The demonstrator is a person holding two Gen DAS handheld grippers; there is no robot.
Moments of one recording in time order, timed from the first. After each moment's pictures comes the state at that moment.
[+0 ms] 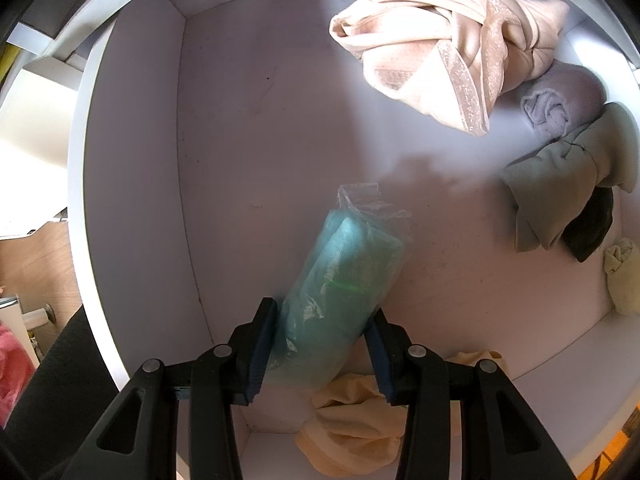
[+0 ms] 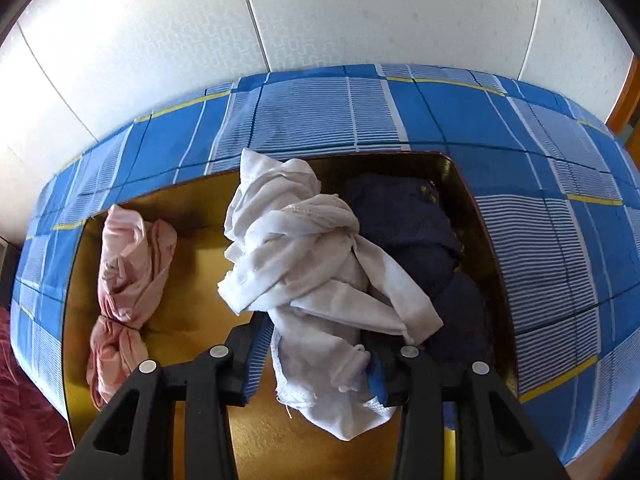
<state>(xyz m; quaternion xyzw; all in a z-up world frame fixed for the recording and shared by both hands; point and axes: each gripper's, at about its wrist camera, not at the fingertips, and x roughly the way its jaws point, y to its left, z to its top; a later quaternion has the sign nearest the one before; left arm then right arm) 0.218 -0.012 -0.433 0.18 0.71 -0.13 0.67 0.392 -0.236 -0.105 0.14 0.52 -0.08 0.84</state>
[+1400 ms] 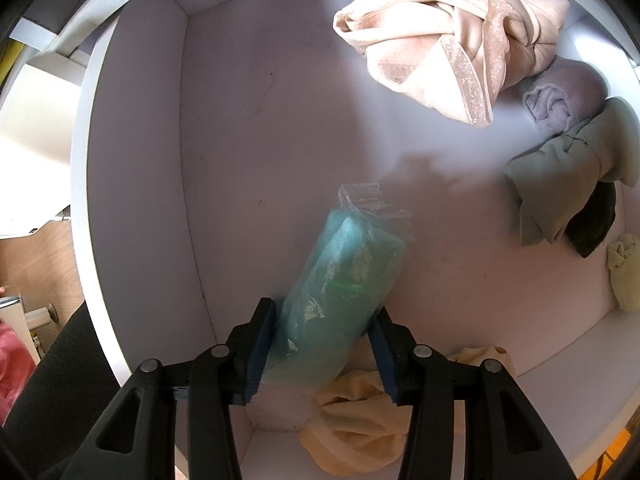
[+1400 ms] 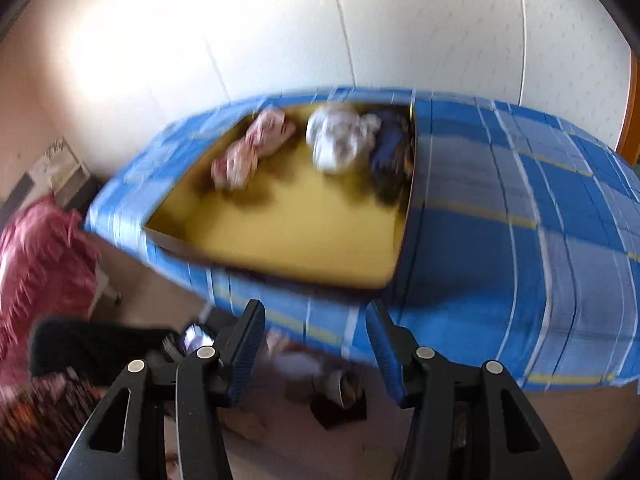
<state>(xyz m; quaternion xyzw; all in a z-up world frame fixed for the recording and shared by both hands) 0.201 -0.046 -0.455 0.19 0.71 -0.12 0.67 0.131 -0.232 -0.090 0.07 0.43 0.09 0.89</state>
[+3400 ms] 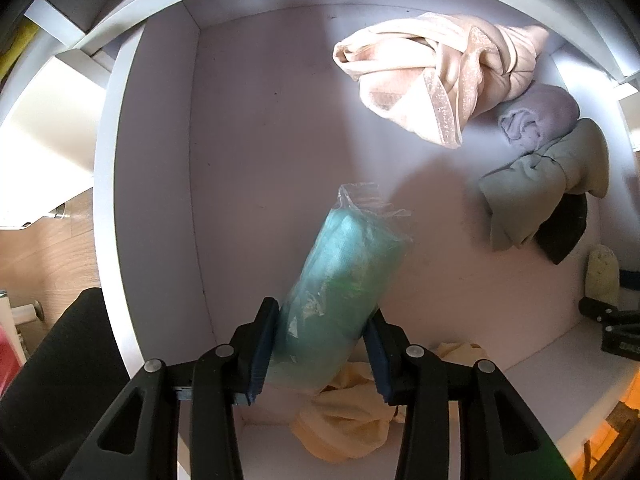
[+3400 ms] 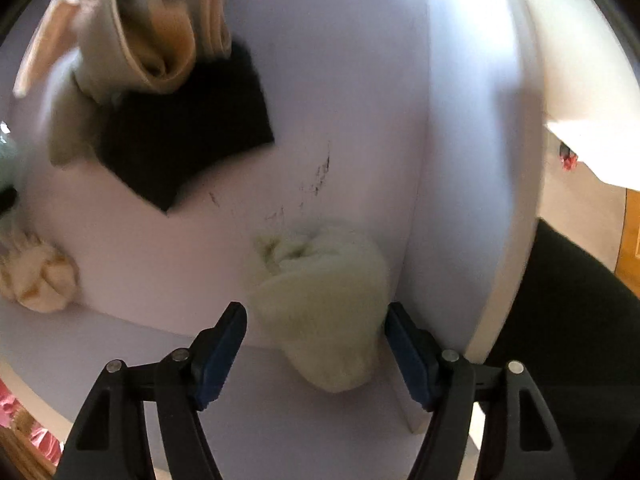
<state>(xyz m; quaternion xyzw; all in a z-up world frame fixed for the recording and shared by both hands) 0.206 -0.008 -0.413 0.15 0.70 -0.14 0.68 0.105 -0.241 -0.402 0.03 0.79 -0.07 0.61</state>
